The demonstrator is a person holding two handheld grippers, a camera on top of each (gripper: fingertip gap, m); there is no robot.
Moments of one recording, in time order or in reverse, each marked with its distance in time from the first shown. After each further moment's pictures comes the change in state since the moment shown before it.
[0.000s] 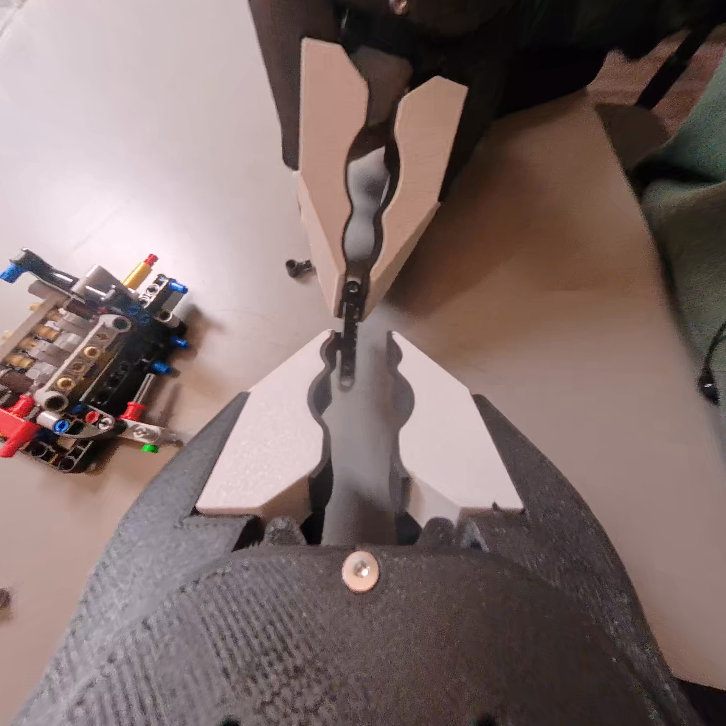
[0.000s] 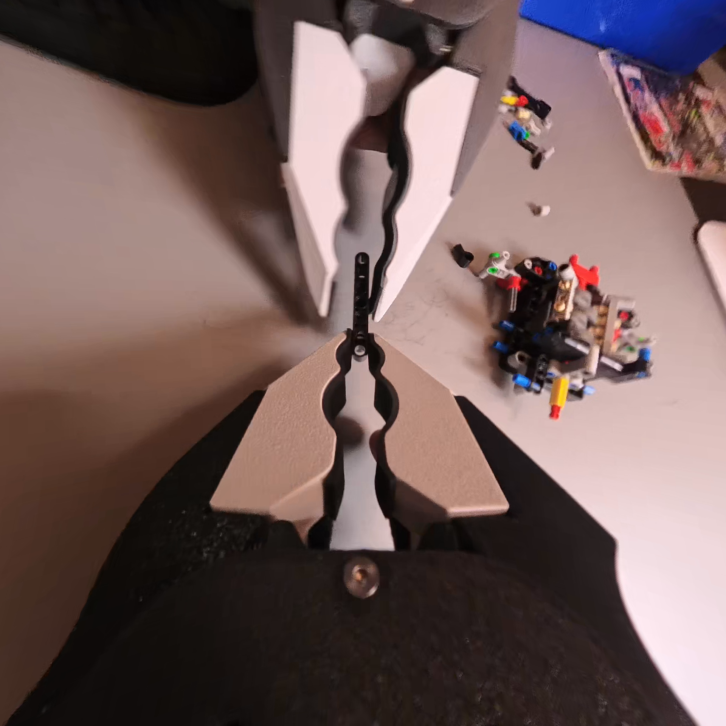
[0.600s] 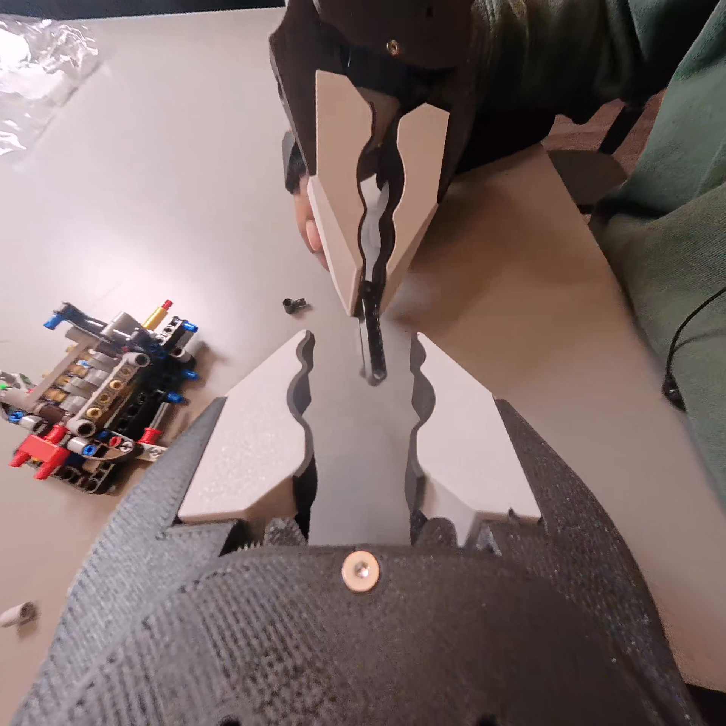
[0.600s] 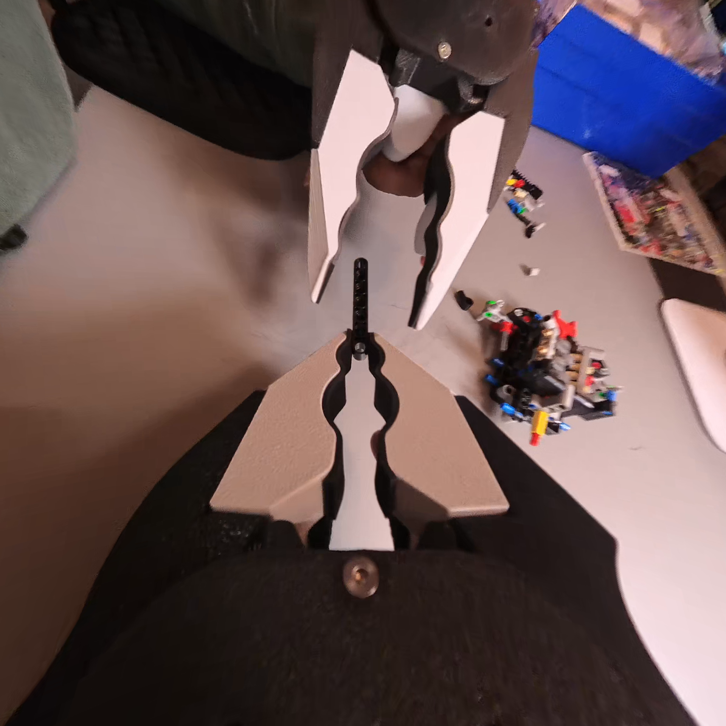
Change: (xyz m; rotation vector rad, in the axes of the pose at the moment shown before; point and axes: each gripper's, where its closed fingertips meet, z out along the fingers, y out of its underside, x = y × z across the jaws) left arm 0.009 -0.023 -0.014 0.111 0.019 0.031; right arm -0.011 -0.019 -0.021 0.122 -0.029 -0.118
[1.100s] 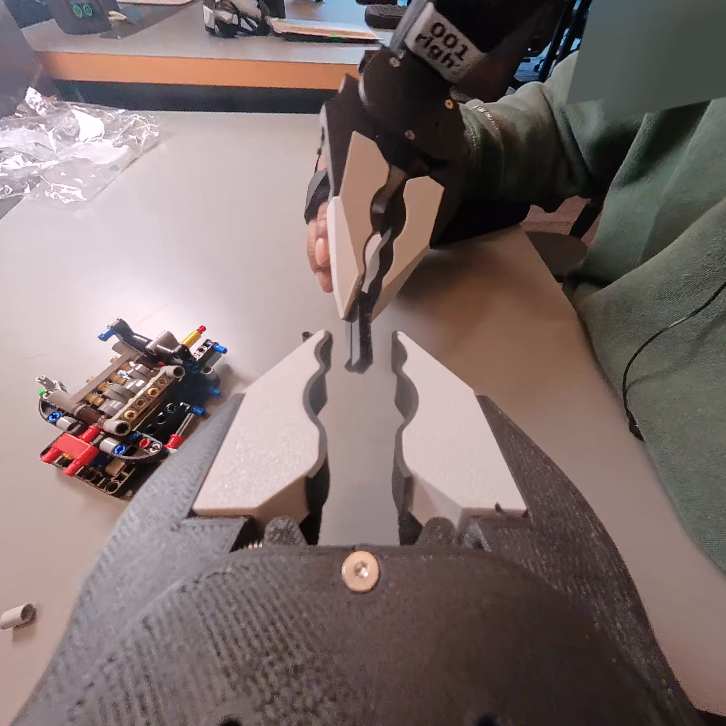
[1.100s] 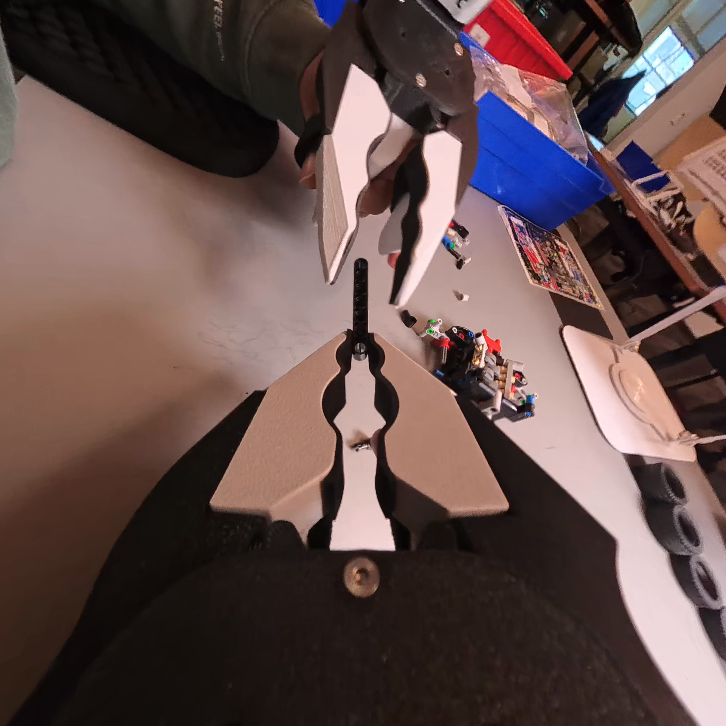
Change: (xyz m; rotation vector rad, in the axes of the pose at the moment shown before) left arm -0.010 -0.021 -0.019 0.175 -0.008 -0.052; right arm 0.020 -0.010 -0.011 0.080 0.157 -0.099
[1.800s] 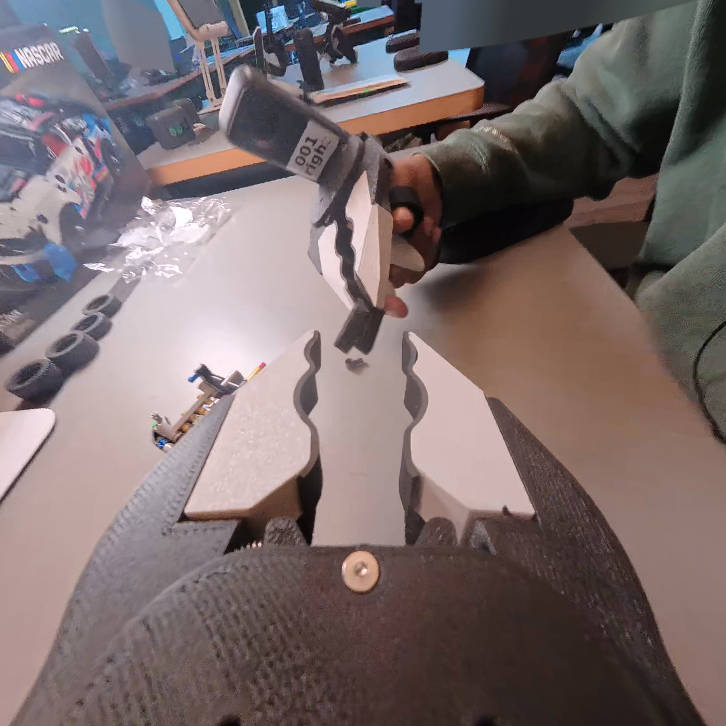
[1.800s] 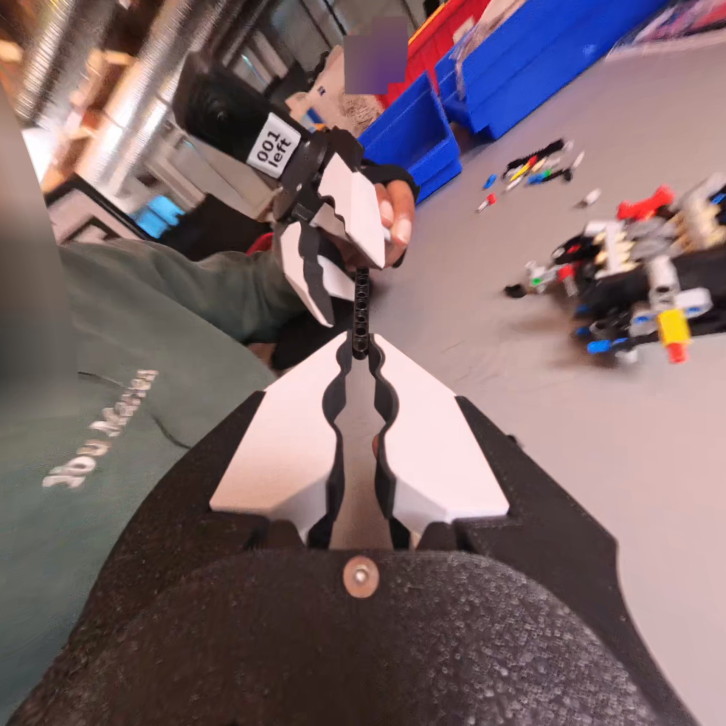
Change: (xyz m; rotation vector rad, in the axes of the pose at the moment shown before) left arm -0.006 -0.022 -0.013 0.075 -0.131 0.190; right arm 0.015 -0.017 -0.013 0.279 -0.410 1.099
